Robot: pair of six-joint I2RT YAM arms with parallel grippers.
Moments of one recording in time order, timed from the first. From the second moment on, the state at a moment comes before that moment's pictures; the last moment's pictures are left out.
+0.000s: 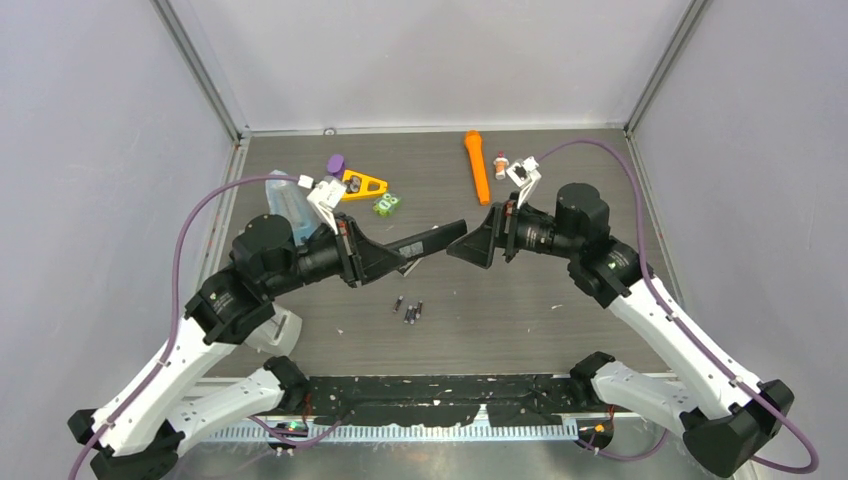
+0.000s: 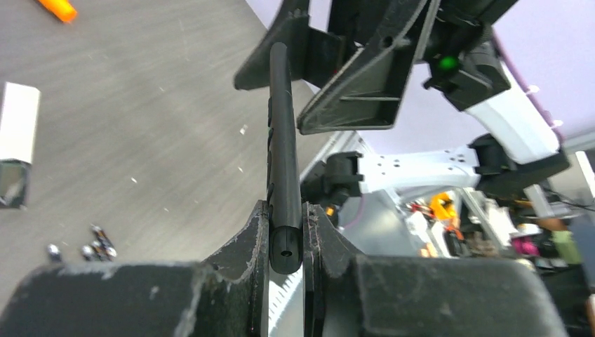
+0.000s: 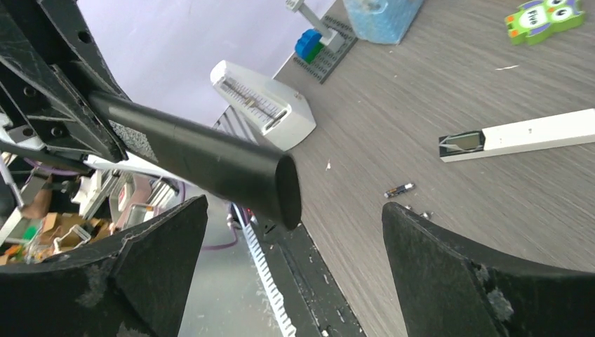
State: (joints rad) left arm -0.77 0.79 1.10 -0.46 0.29 -0.62; right arm 0.55 0.95 1.00 -0.27 -0.59 0.54
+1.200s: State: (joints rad) left arm -0.70 0.71 1.01 -0.28 0.43 -1.11; right arm 0.66 0.89 0.73 0.55 -0.75 1.19
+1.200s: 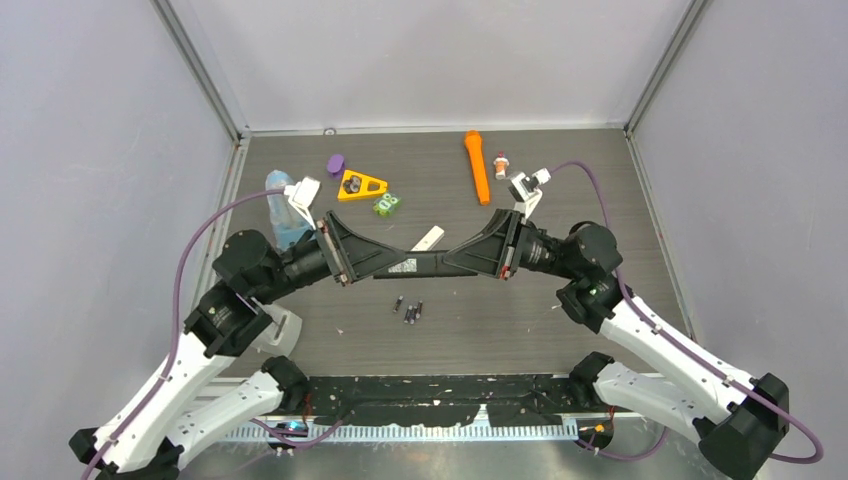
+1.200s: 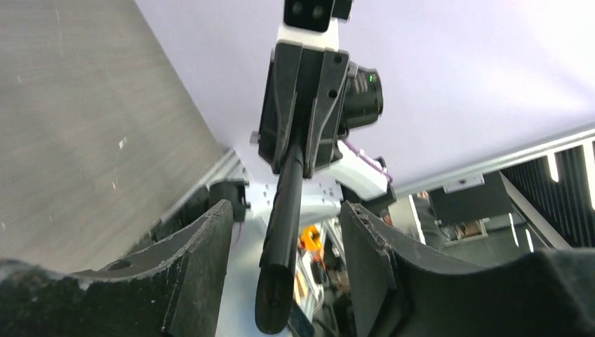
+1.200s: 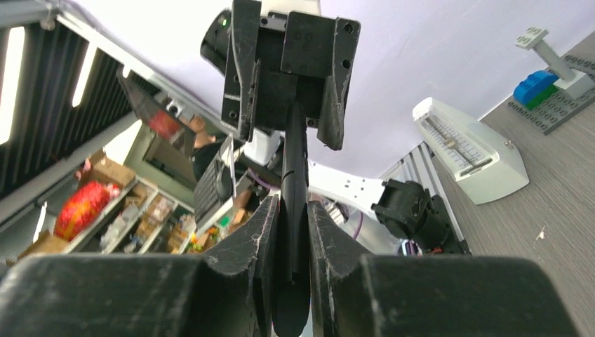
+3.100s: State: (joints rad) left arm -0.70 0.83 0.78 0.09 0.08 -0.96; right arm 0.90 0.92 0.41 0.65 -0.02 1.32
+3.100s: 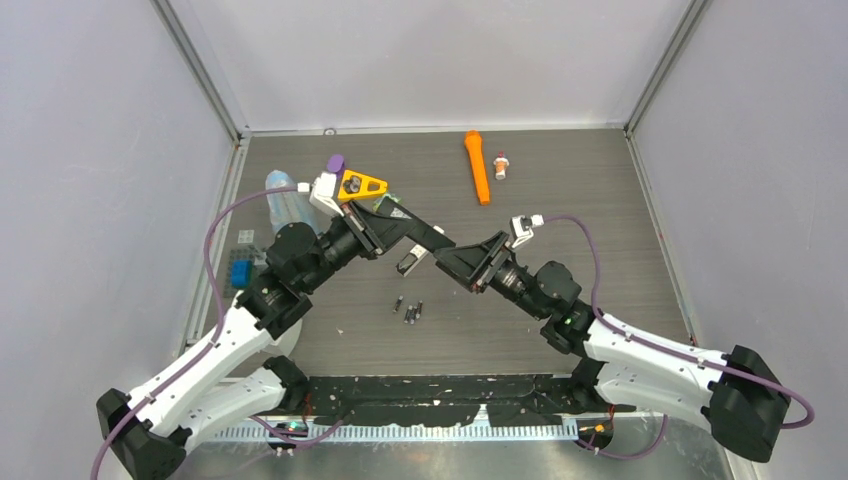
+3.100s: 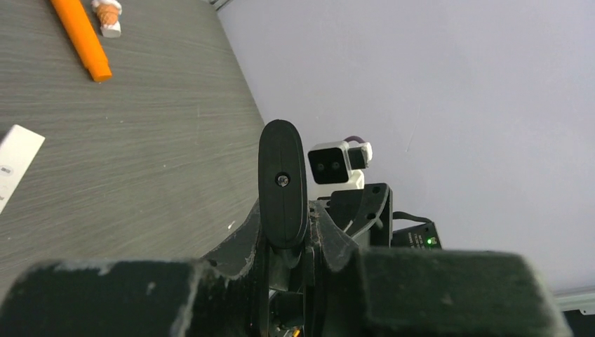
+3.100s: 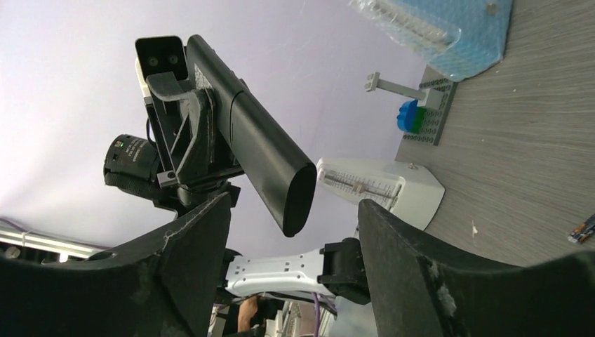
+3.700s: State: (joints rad) left arm -0.68 0.85 0.78 0.04 0.16 -1.10; right arm 0.82 1.07 0.46 0.77 -0.14 1.33
